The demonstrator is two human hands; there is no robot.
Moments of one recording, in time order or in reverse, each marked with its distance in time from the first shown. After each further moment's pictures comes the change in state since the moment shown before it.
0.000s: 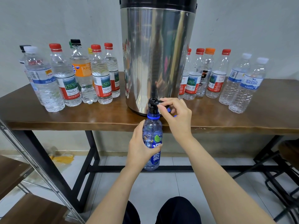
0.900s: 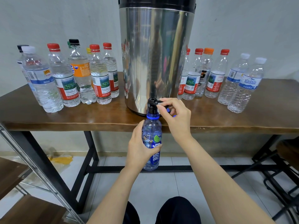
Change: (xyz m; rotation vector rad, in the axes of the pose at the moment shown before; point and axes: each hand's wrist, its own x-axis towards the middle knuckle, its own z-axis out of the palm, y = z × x) left_hand 0.001 -0.004 0.001 -0.007 0.003 0.016; right_hand -0.001 0.001 0.000 0.025 0.003 0.011
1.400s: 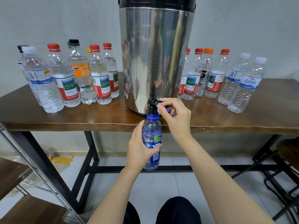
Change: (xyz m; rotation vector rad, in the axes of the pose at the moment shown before) left_hand 0.001 -0.001 0.001 0.002 0.001 -0.006; right_hand 0.000 0.001 0.000 -0.003 -0.003 0.004
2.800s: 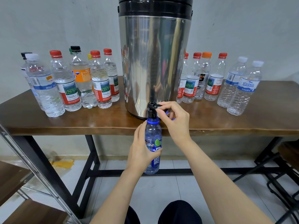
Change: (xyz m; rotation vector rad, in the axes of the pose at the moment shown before) left_hand 0.002 0.011 -0.002 0.032 -0.062 0.000; right_hand 0.001 -0.002 -0.002 0.046 -0.037 0.051
